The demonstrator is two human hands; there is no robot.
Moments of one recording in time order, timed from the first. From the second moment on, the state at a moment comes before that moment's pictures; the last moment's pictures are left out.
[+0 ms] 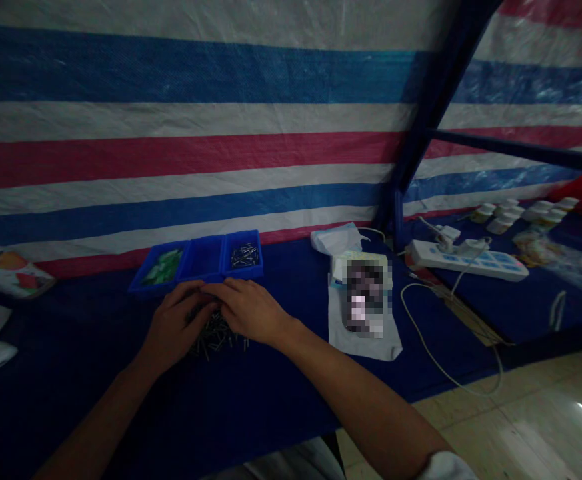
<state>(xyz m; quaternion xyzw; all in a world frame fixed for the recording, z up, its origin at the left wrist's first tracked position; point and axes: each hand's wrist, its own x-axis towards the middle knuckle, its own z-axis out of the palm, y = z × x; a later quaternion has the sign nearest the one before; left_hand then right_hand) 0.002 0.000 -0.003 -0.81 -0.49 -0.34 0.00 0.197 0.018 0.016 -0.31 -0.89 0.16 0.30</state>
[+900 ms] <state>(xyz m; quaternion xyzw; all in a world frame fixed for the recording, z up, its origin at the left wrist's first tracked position) -0.003 -0.003 0.006 -0.72 -0.51 -0.46 0.01 0.198 0.039 0.012 -0.52 -0.75 0.24 0.34</state>
